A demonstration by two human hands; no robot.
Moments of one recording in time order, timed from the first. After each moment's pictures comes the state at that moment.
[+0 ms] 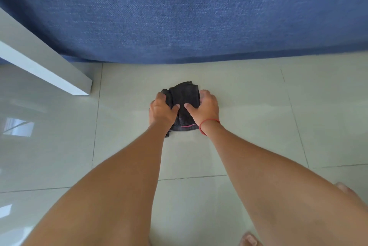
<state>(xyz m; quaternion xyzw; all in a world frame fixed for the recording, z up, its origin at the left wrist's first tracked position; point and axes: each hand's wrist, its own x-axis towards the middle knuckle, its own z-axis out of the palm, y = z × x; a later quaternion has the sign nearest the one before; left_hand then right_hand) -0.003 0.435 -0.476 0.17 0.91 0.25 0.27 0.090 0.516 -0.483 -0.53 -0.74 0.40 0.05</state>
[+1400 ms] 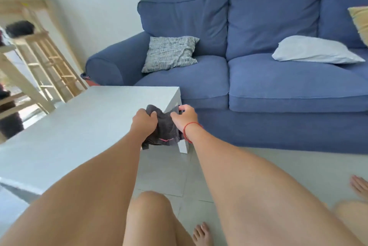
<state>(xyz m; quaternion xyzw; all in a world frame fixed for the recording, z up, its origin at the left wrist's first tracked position) -0.011 0.123 -0.032 0.11 0.94 0.34 0.01 0.082 0.226 -0.024 -0.28 -0.73 0.59 0.19</state>
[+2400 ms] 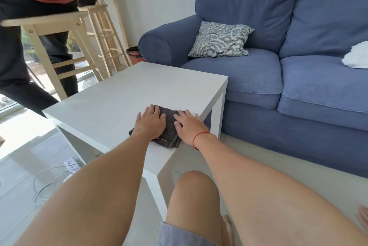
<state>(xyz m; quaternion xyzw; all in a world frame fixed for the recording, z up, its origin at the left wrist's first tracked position) -0.041 -0.012 -0.082 0.15 0.98 0.09 0.02 0.034 0.120 -0.074 0.00 -0.98 0.18 0.03</state>
